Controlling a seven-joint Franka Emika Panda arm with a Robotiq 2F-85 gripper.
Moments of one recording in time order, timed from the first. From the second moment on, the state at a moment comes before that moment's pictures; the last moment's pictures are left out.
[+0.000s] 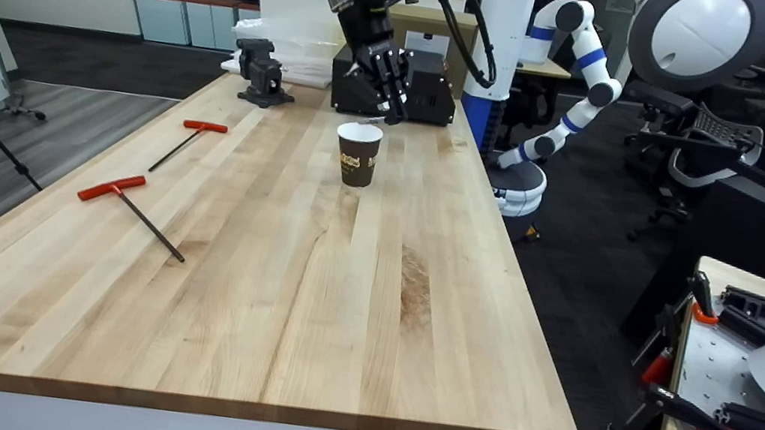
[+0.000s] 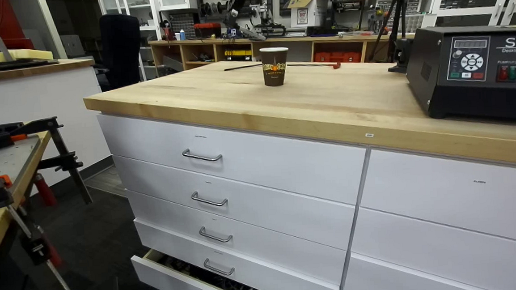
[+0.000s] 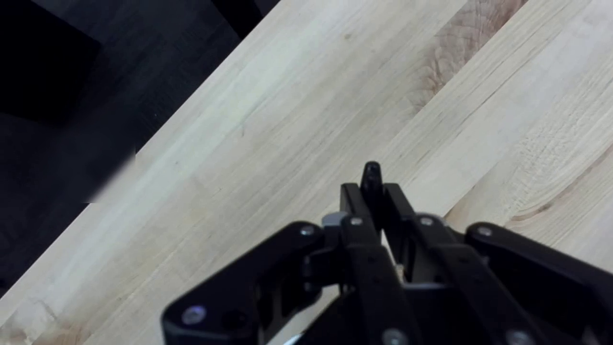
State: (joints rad) arm 0.15 1.15 0.00 -0.37 -0.03 1.05 0.37
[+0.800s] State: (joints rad) arm 0.13 1.18 -0.01 -0.37 -0.03 1.04 0.36
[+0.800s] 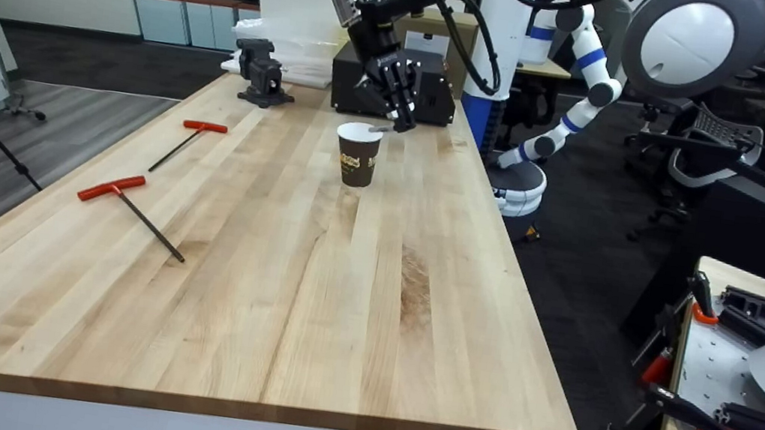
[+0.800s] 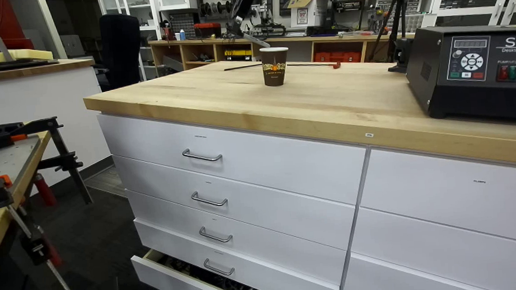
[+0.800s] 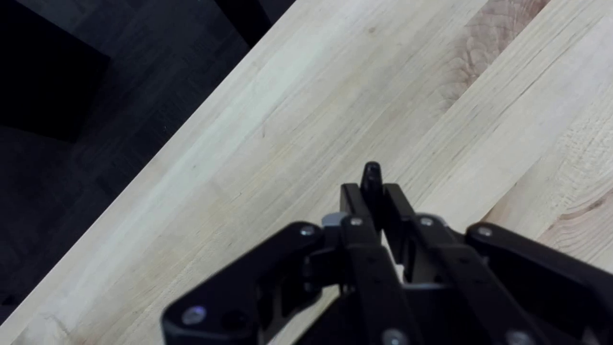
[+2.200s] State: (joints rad) arm 0.13 1.18 -0.03 -0.37 -0.03 1.13 0.29
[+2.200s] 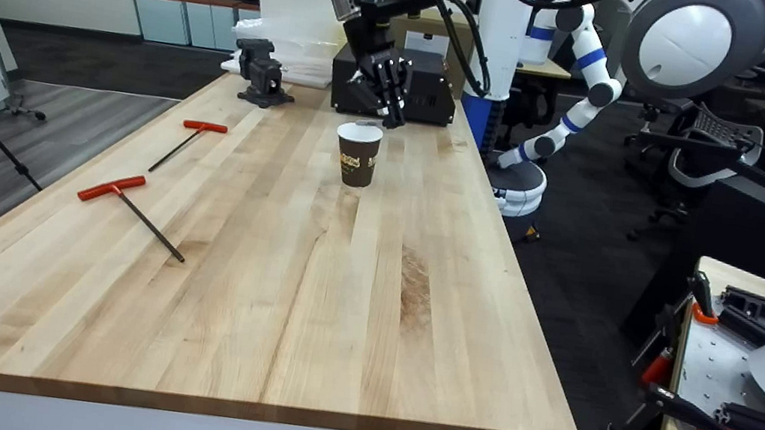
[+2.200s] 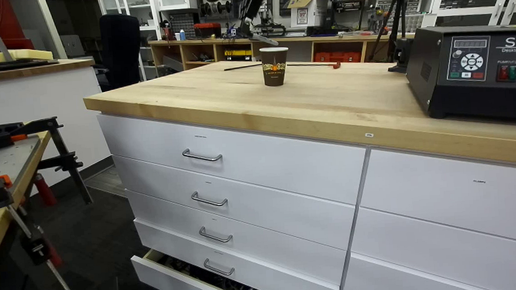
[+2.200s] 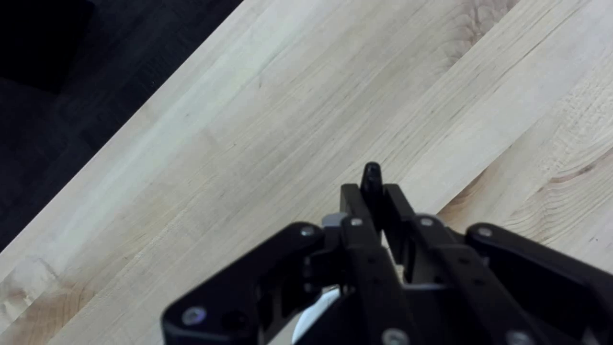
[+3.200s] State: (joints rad) arm 0.12 1.18 -0.04 -0.36 -0.03 1.26 0.26
